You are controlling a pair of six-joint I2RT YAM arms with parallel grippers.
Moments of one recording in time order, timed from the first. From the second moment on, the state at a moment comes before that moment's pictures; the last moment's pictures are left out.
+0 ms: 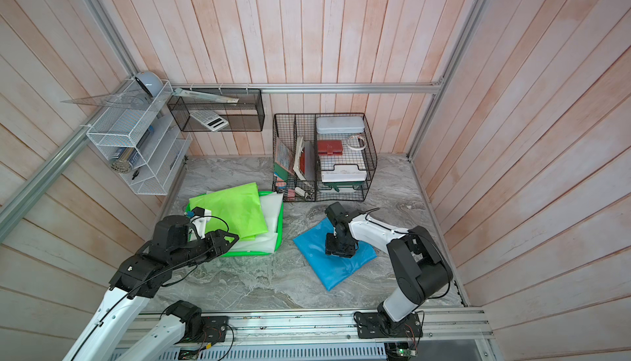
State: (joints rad) left arm -0.37 0.69 0.84 -0.85 0.34 -0.74; right arm 0.59 1.60 0.88 -0.71 -0.17 0.63
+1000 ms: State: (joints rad) left arm -0.78 0.92 0.65 -0.67 0.23 -0.92; right arm 0.49 1.35 0.88 -0.70 -0.20 0.57
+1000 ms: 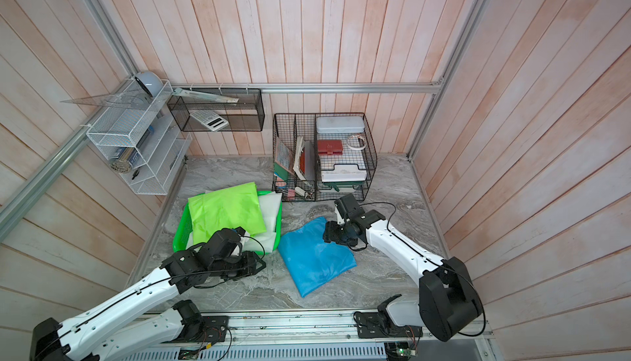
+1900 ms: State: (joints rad) left arm -0.33 1.11 0.70 -0.67 0.12 -0.72; right arm 0.55 1.26 0.58 -0.61 -0.29 0.67
